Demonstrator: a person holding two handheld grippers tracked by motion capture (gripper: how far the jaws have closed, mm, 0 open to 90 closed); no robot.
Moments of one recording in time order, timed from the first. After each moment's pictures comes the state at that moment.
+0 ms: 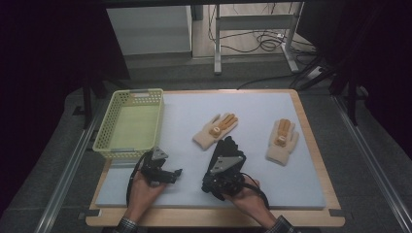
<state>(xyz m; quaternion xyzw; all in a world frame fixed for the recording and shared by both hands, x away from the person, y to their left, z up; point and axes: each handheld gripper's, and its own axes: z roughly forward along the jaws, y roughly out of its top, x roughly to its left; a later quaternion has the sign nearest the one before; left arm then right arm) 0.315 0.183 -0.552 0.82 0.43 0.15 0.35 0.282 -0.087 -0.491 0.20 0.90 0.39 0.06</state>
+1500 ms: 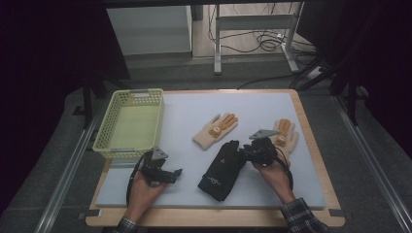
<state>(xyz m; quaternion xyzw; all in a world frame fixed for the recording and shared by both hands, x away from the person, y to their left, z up) 0.315 0.183 -0.552 0.82 0.43 0.15 0.35 0.369 -0.187 -0.492 0.37 0.84 0.36 0.15</state>
